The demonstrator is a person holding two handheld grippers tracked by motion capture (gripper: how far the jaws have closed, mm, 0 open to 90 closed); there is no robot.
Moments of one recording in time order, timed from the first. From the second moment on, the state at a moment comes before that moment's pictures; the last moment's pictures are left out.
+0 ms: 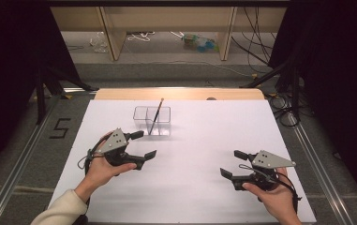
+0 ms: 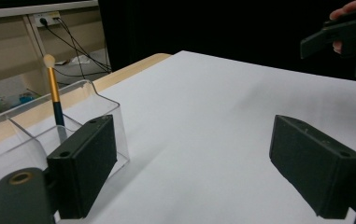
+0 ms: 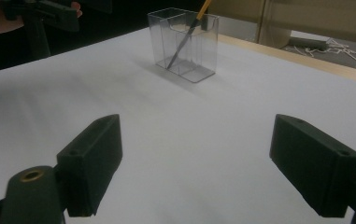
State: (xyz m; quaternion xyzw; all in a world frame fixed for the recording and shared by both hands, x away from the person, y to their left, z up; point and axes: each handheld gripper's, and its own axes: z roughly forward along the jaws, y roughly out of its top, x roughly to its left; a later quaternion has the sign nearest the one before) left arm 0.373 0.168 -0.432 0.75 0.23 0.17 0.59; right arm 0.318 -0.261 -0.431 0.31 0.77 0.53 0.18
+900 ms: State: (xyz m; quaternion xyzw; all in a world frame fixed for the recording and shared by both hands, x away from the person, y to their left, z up) left arm 0.338 0.178 -0.436 0.75 0.23 0.17 0.59; right arm 0.318 -0.259 -0.433 0.30 0.76 0.55 0.16
